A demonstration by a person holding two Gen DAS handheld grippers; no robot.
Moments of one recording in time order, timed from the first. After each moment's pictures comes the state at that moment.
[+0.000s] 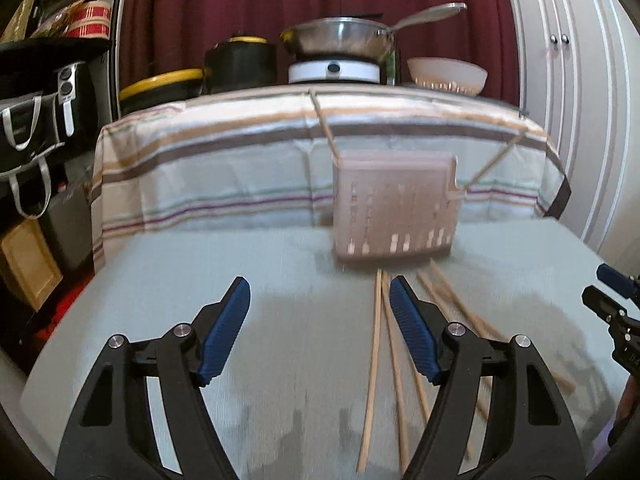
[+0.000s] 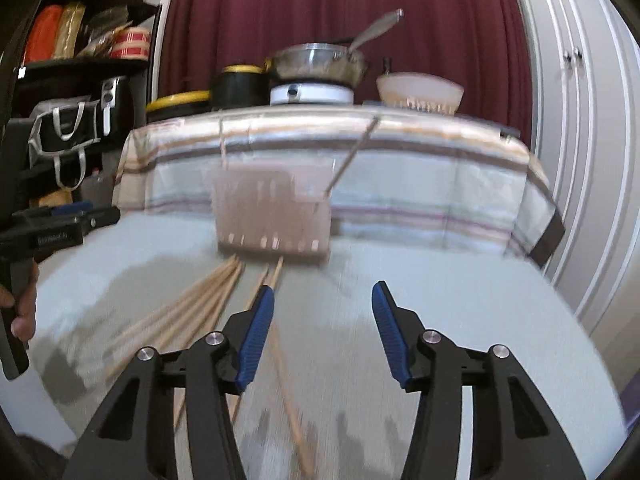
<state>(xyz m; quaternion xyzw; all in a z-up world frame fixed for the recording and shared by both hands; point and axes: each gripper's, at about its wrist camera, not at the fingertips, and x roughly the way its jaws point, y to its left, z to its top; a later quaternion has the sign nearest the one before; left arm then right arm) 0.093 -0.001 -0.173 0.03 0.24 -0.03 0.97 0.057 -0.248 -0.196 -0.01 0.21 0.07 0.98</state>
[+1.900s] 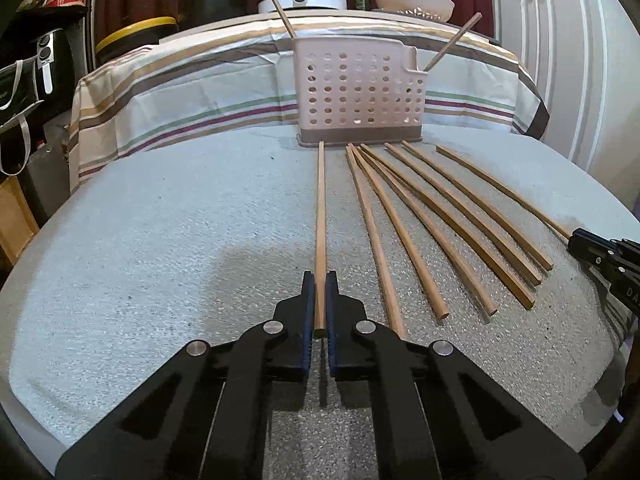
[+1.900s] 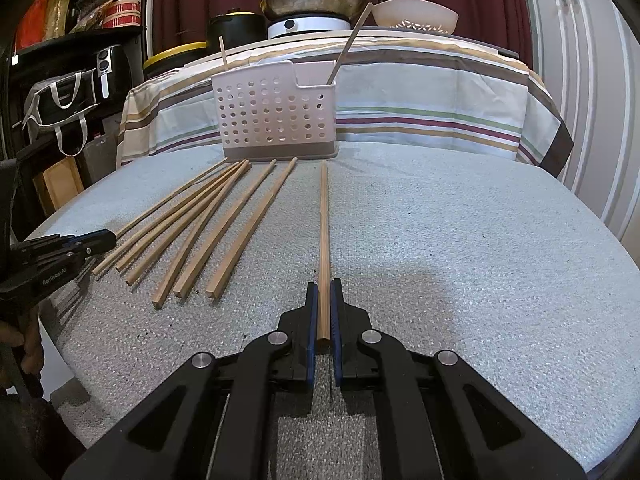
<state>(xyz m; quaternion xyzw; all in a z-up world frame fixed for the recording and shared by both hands) 0.045 -0.016 -0.267 0.05 0.31 -0.06 0.95 0.029 -0.249 -0.268 0.01 0.29 0.07 0.95</state>
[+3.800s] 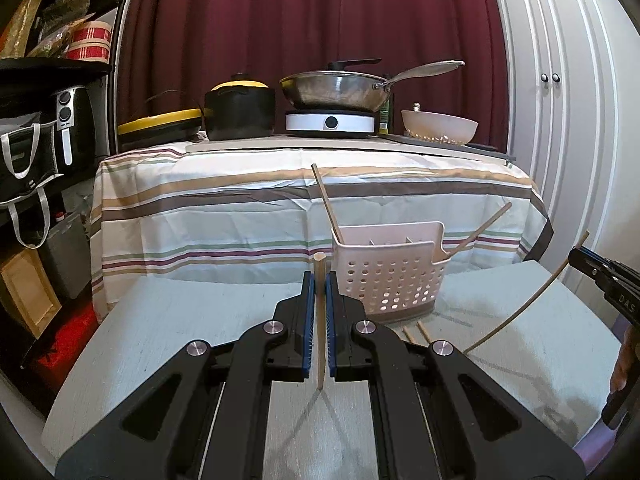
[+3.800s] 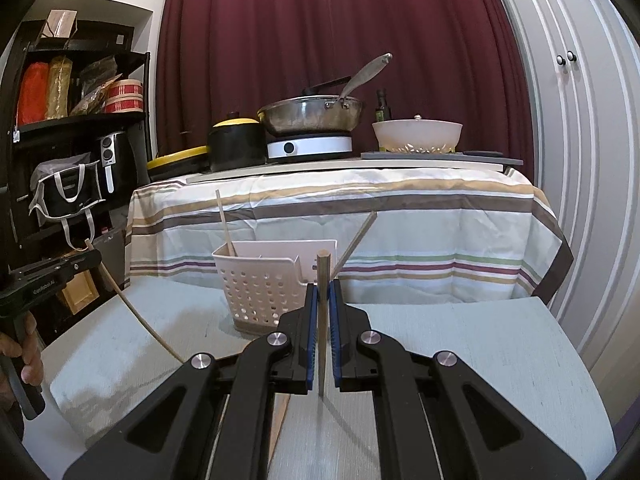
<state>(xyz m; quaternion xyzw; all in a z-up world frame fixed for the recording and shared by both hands) 0.094 0.020 -0.091 0.01 0.20 -0.06 0.98 0.080 -0.255 -0.114 0.04 0.16 0.08 0.98</state>
